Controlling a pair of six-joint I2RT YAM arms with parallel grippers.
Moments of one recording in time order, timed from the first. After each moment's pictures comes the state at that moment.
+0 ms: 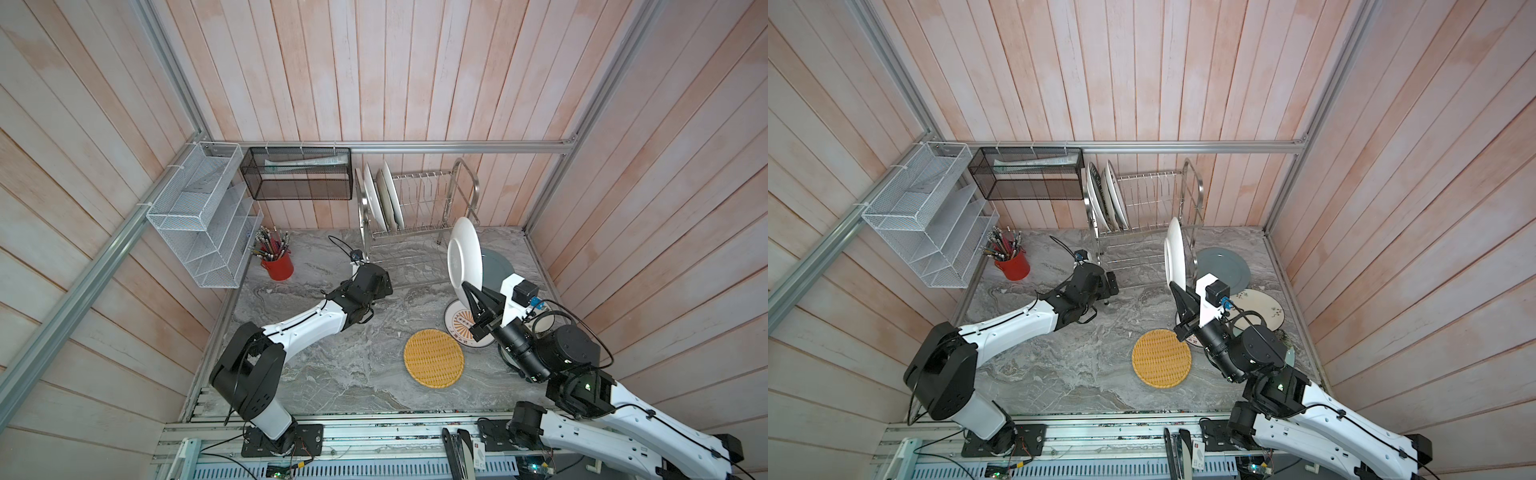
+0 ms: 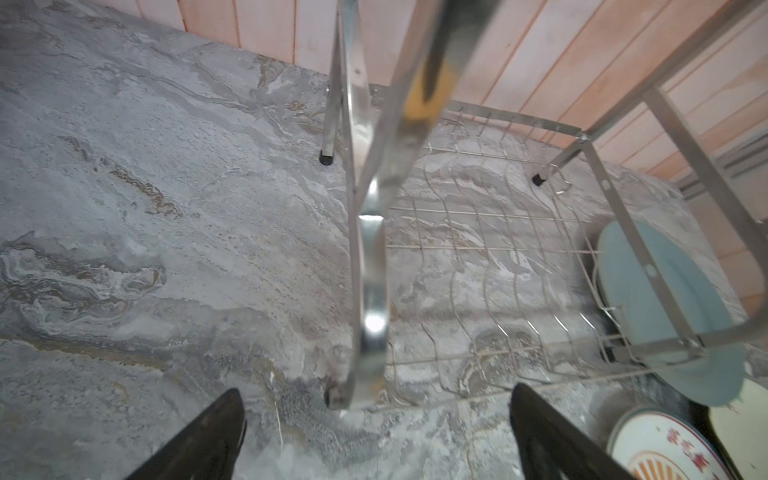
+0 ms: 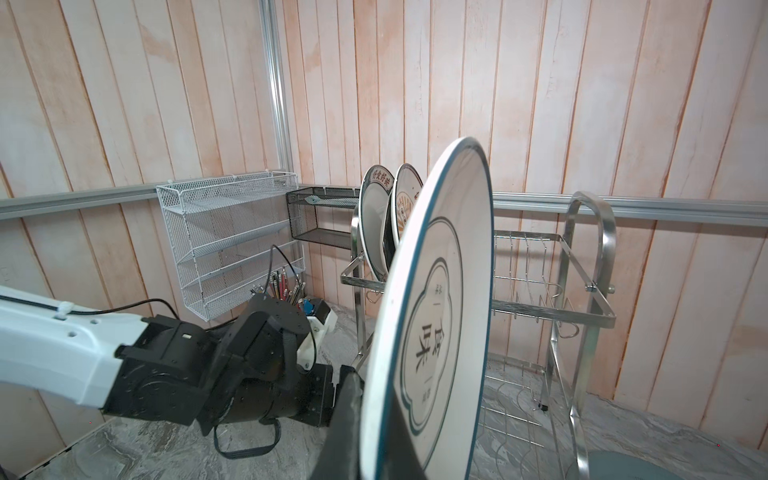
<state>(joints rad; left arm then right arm) -0.63 1.65 1.09 -0.12 -0.38 -0.64 1.07 0.61 0.80 0.02 0.41 -0.01</state>
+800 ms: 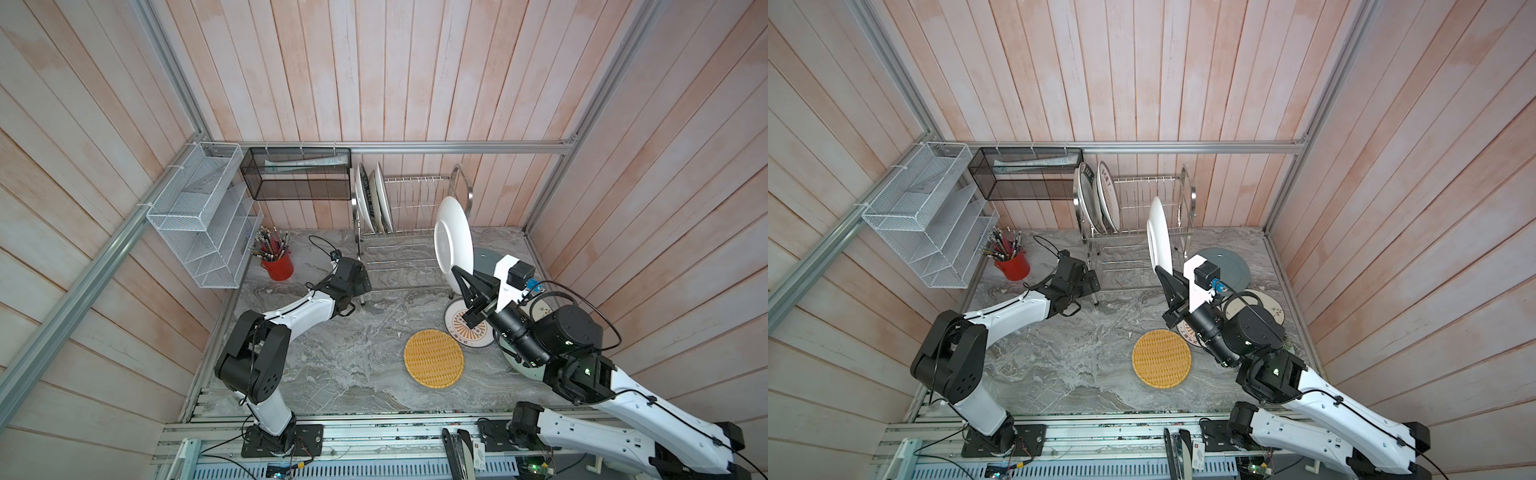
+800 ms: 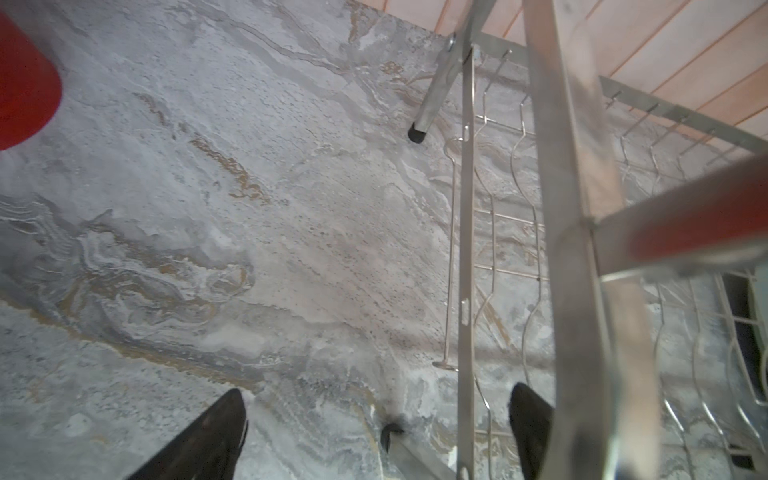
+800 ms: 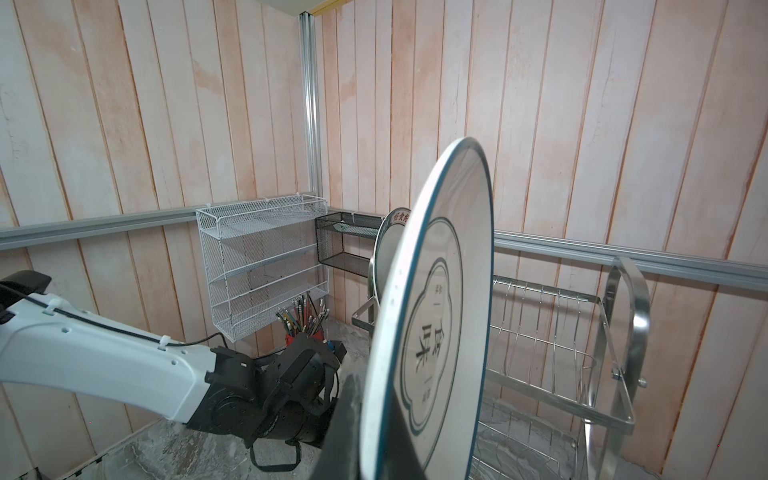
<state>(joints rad) -0.44 1.69 1.05 -0.14 -0.27 -0.60 1.07 0.79 1.01 0.02 0.33 -0.05</state>
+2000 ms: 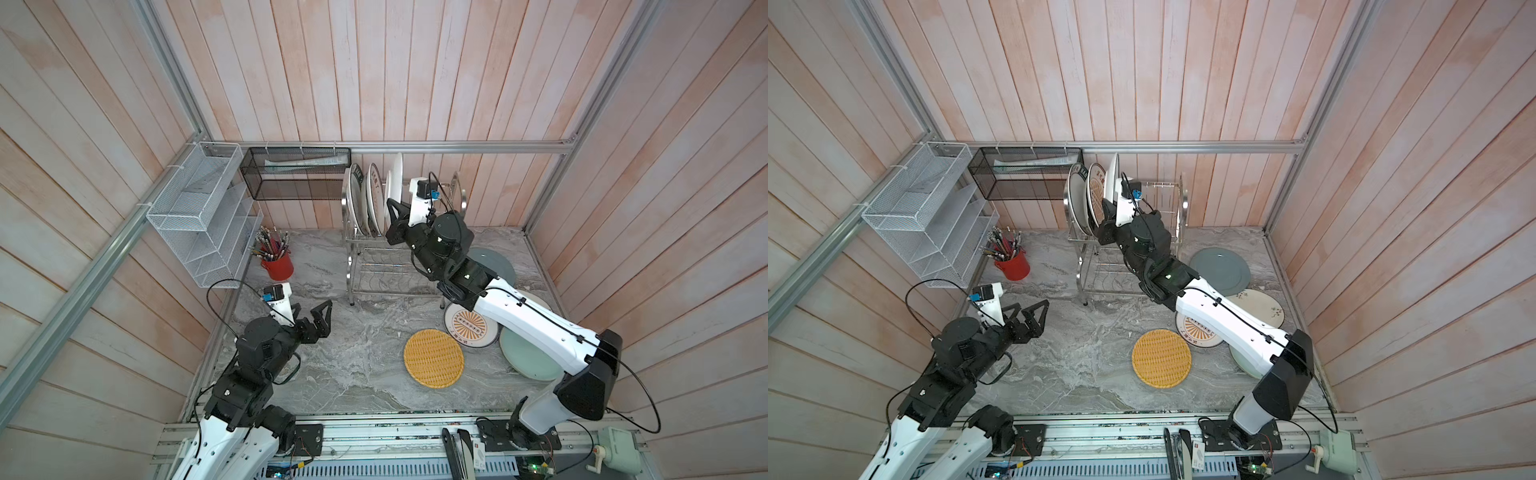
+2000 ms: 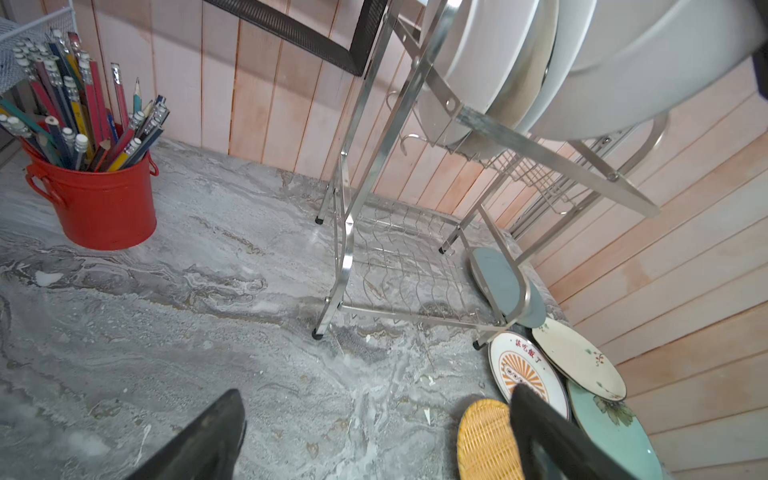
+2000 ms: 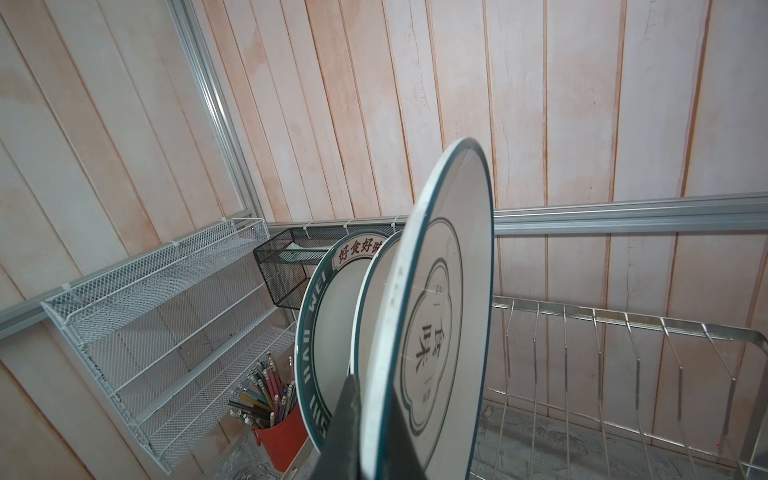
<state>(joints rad) -0.39 0.50 0.67 -0.47 -0.02 -0.44 0.86 1.61 1.59 0.16 0.32 0.21</state>
